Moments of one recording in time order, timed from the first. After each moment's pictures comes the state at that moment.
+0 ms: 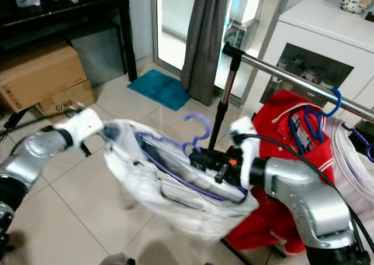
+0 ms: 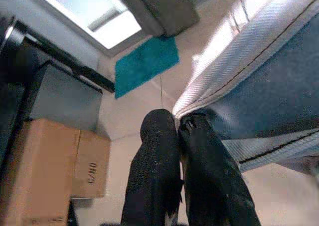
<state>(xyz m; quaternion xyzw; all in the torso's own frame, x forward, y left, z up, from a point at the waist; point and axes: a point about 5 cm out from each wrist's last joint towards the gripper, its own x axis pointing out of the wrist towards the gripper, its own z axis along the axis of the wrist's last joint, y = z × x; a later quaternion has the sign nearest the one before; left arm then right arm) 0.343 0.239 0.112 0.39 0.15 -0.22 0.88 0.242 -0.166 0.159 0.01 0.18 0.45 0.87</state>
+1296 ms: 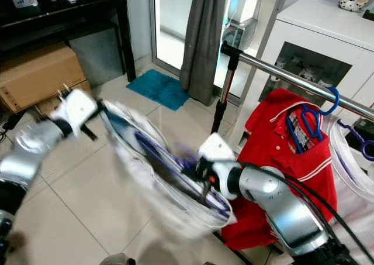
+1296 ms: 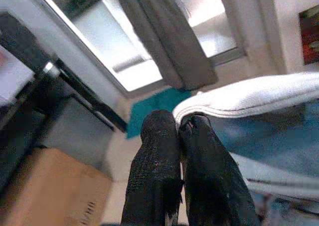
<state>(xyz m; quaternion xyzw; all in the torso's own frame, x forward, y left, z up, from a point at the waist) 0.344 0.221 0.157 0.33 0.04 -0.21 0.92 0.237 -0.132 0.123 -0.25 0.19 0.49 0.81</state>
